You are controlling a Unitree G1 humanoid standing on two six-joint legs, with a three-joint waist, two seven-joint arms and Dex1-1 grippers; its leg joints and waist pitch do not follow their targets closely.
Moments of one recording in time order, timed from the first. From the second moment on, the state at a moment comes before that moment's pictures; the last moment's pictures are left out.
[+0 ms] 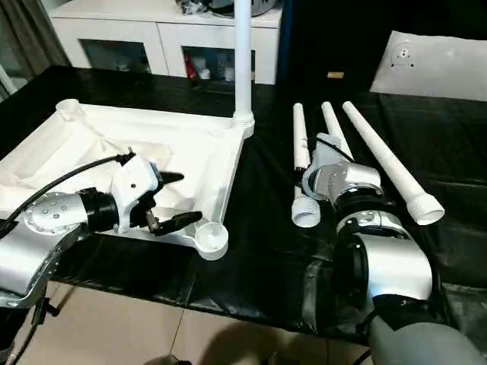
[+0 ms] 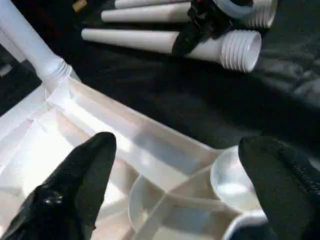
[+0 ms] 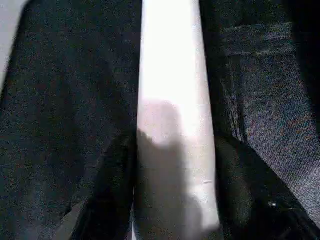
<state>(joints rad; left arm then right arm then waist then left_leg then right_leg) -0.33 0.50 -0.18 -0.22 -0.12 0.49 -0.81 -1.03 -0.25 -0.32 1.16 0.20 0.68 0.03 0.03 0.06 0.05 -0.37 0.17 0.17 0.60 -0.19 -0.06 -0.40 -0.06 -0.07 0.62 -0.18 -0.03</state>
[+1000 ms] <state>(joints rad) -0.74 0.05 0.19 -0.08 -0.64 0.68 -0.48 -0.49 -0.09 -0.37 -0.01 0.86 0.72 0.68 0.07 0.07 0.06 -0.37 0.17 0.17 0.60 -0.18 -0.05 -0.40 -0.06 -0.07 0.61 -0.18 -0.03</state>
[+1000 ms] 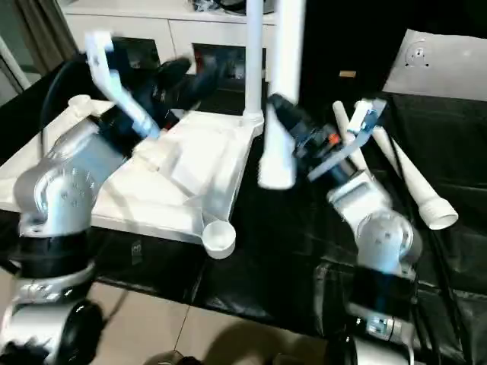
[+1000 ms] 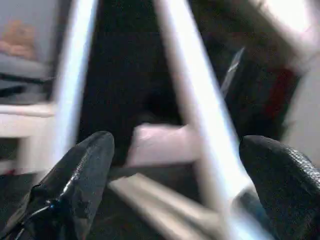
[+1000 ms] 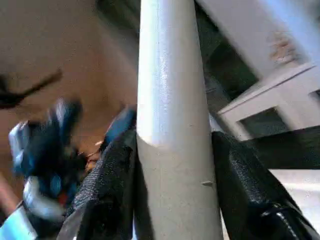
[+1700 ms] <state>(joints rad) -0.72 -0.01 0.19 -0.11 -0.82 0.80 -0.46 -0.42 -0.15 -0.08 -0.16 0.65 0.60 0.72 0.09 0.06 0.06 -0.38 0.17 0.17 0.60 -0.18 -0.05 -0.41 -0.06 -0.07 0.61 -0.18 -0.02</state>
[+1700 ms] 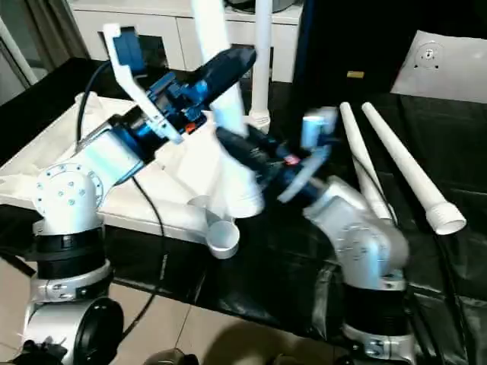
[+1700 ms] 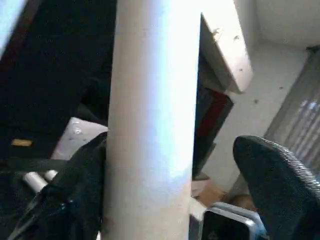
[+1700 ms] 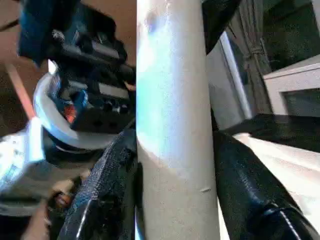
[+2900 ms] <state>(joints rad) -0.63 -0.12 0.07 -0.14 -0.43 0.58 -0.03 -0.35 -0.03 0.16 0.01 0.17 0.06 0.44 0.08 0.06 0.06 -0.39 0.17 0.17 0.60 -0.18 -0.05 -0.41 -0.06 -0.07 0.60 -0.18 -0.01</state>
